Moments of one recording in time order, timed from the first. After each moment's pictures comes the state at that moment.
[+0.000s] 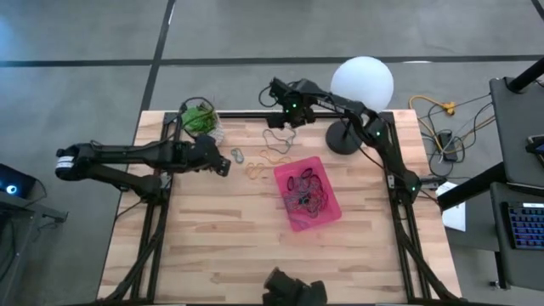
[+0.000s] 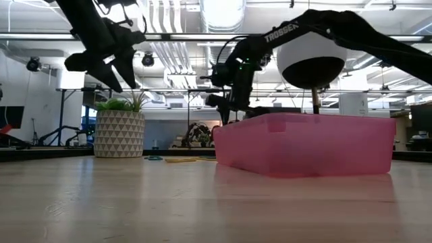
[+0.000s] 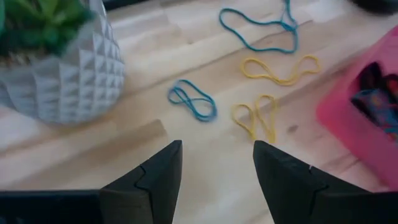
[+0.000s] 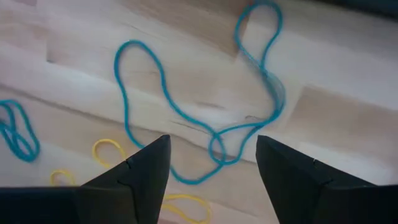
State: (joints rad) left arm 0.11 1.04 0.86 -0.81 -0.46 -0.92; right arm -0.59 2.38 2.20 -1.19 -0.13 0.76
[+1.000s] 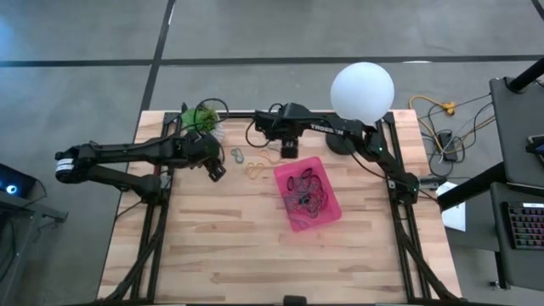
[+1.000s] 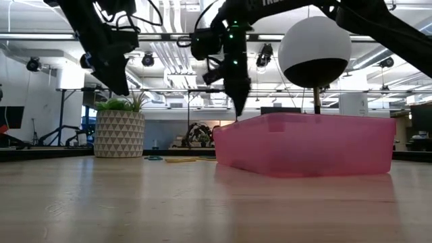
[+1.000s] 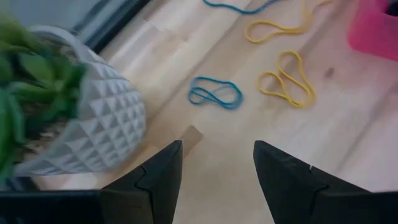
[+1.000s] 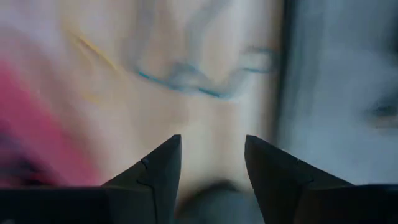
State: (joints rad) left arm 0.19 1.04 0.86 -0.84 -0.40 -0.40; right arm -0.31 2.31 2.24 -1.42 0.39 -0.20
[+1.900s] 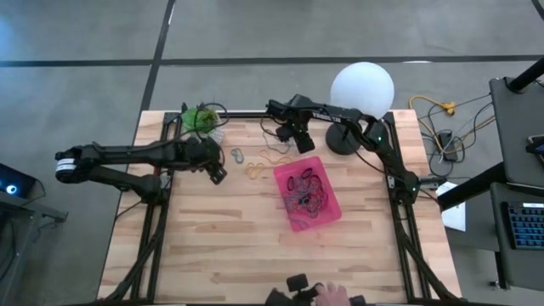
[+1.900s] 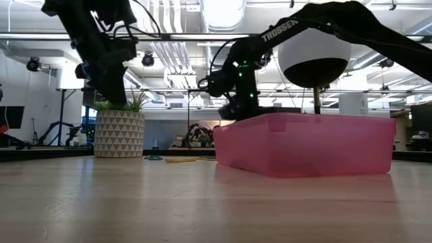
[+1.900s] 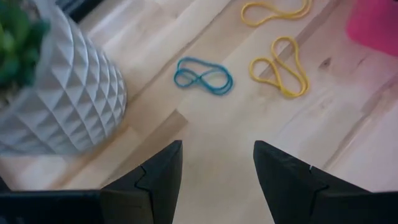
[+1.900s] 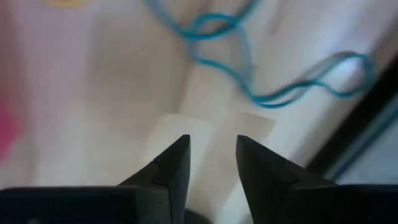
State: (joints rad) left arm 0.19 1.05 0.78 -0.78 -0.35 -0.49; right arm -0.50 2.34 2.03 -1.27 0.20 -0.79
